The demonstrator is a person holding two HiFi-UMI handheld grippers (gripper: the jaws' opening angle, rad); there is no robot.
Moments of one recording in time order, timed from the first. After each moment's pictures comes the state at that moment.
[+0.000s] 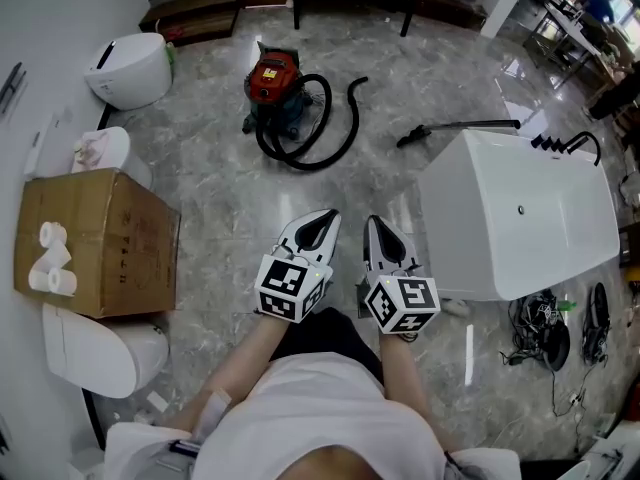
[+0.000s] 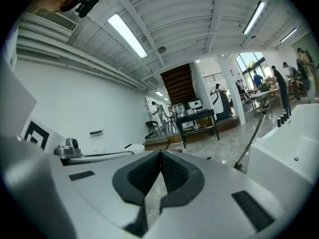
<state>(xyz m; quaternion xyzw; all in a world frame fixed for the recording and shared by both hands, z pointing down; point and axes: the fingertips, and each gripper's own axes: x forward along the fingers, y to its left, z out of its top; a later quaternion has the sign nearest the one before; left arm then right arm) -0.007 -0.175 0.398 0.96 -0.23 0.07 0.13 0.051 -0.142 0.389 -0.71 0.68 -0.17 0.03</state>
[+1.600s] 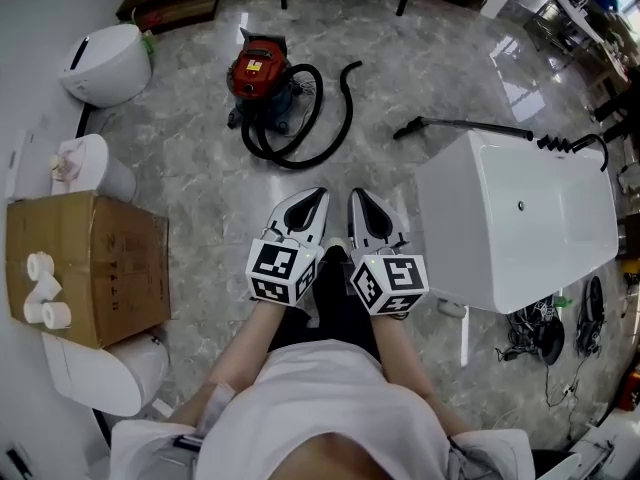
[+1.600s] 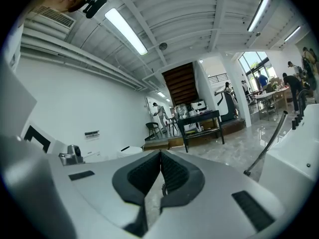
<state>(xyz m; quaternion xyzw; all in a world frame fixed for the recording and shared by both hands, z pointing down) 0.042 -0.320 0.433 0.95 -0.25 0.07 0.15 0.089 -0.296 0.407 -0.70 0.69 -0.15 0.03</state>
